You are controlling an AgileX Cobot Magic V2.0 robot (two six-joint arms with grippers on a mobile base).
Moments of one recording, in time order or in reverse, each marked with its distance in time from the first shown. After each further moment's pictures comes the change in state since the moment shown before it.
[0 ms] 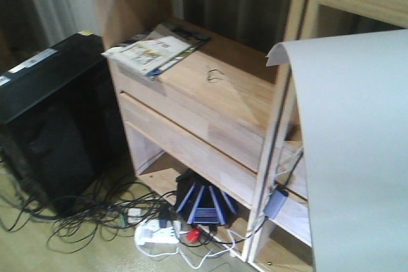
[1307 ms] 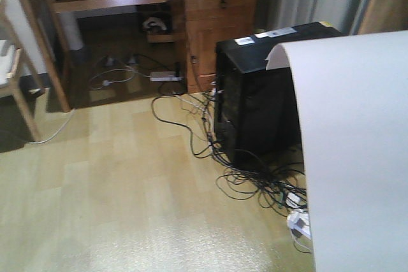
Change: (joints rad) left arm 0.000 0.000 0.000 0.000 0.000 0.000; right arm 0.000 0.000 0.000 0.000 0.000 0.000
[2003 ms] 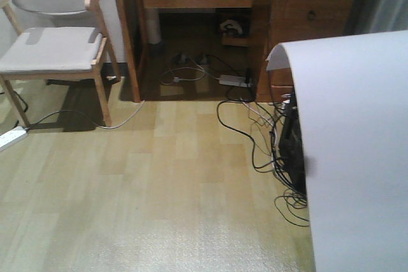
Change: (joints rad) left arm 0.000 0.000 0.000 0.000 0.000 0.000; right arm 0.000 0.000 0.000 0.000 0.000 0.000
